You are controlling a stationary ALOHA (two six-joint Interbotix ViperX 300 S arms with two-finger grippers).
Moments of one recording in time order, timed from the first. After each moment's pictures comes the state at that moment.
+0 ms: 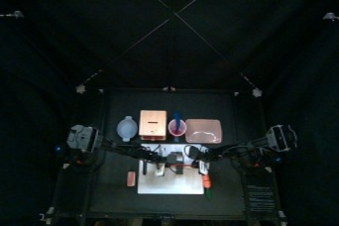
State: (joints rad) left arm -0.13 0.27 0.45 -0.09 0.23 0.01; right arm 0.11 -0.15 0.97 0.54 0.17 -0.15
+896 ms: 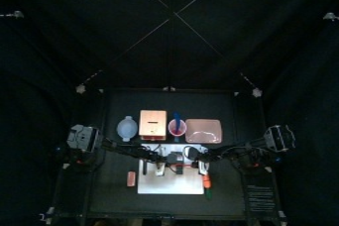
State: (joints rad) left arm -0.09 0.28 0.44 -0.07 0.22 0.01; right arm 0.08 -0.13 0.97 0.50 0.15 -0.15
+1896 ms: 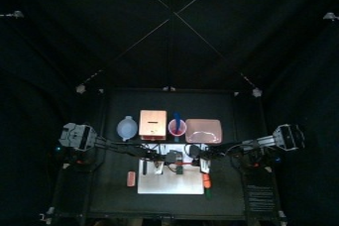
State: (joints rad) left arm -0.10 0.18 0.44 0.00 0.26 0.01; right arm 0.07 -0.28 0.93 0.47 0.22 -0.15
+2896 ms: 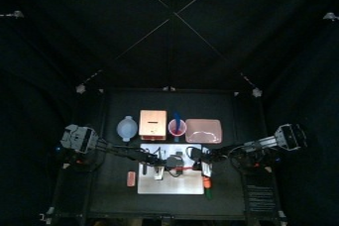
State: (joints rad) left arm -0.17 0.21 0.43 -0.09 0.27 0.01; right arm 0.15 -0.29 0.95 0.56 0.22 -0.15
